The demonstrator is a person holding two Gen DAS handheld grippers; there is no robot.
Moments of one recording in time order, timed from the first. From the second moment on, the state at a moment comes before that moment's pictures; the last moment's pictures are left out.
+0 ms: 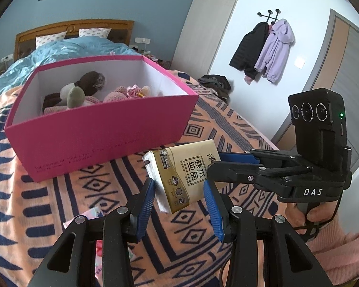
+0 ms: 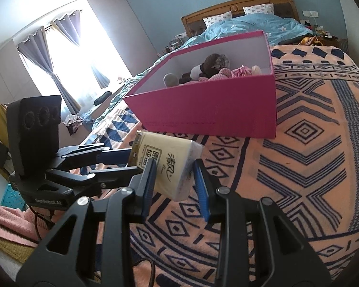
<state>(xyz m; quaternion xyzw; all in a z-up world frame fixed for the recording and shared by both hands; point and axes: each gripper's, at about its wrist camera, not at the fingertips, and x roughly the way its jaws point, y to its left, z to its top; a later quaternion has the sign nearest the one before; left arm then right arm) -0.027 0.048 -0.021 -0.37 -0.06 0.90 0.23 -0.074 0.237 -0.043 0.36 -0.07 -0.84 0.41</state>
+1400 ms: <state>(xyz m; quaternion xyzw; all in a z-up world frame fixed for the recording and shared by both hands) -0.085 0.050 0.017 -0.33 -0.05 0.92 0.22 -0.119 0.240 0.009 0.29 -0.05 -0.87 0.40</state>
